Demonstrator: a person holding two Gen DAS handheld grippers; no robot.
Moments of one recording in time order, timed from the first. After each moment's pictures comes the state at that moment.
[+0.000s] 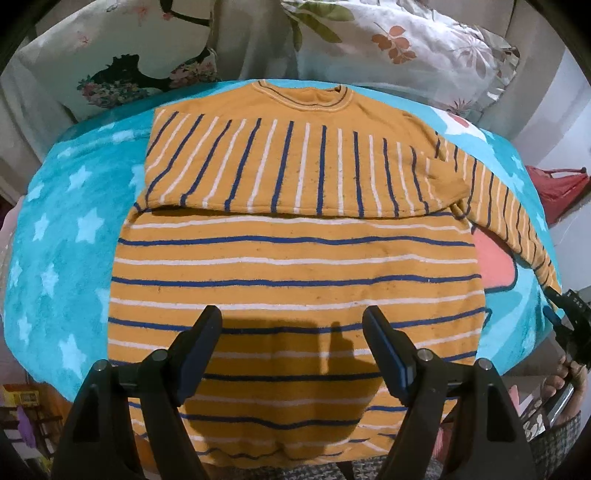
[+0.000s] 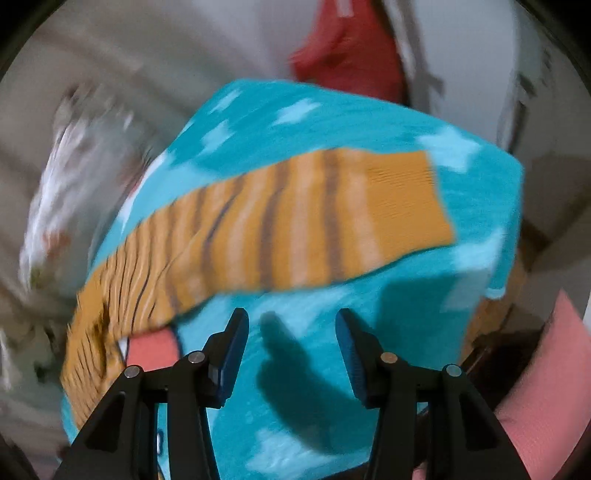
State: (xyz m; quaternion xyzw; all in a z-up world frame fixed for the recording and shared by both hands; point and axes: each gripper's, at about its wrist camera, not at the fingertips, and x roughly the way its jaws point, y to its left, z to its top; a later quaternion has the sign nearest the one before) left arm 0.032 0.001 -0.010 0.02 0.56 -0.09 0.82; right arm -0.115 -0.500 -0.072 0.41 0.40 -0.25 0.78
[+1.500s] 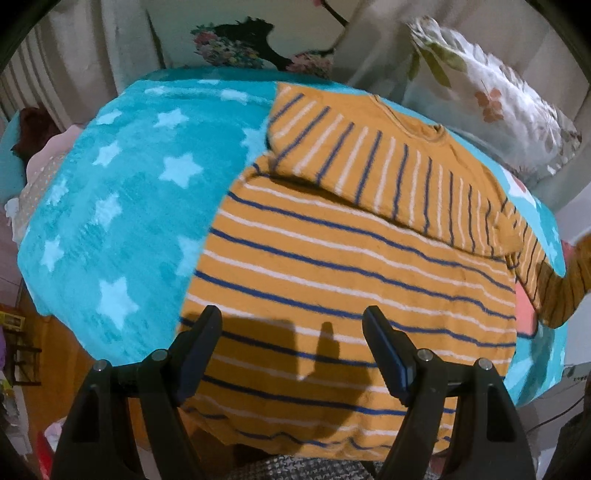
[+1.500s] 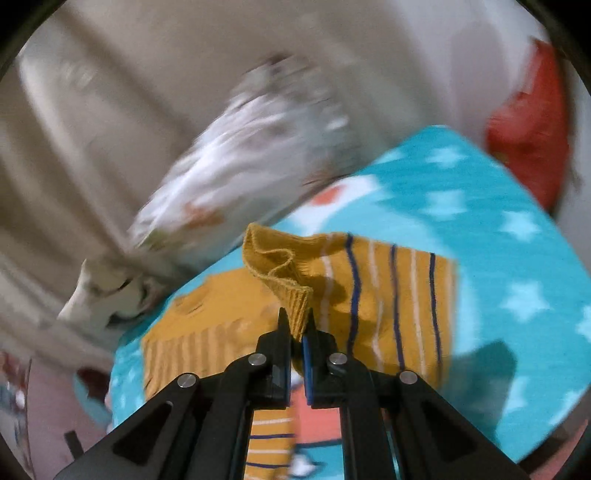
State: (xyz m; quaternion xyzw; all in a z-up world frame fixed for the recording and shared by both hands) left arm 0.019 0.103 -0.009 -0.08 0.55 0.02 0.83; right arm 0.032 -0.407 0.057 0.31 0.38 -0.01 0.87
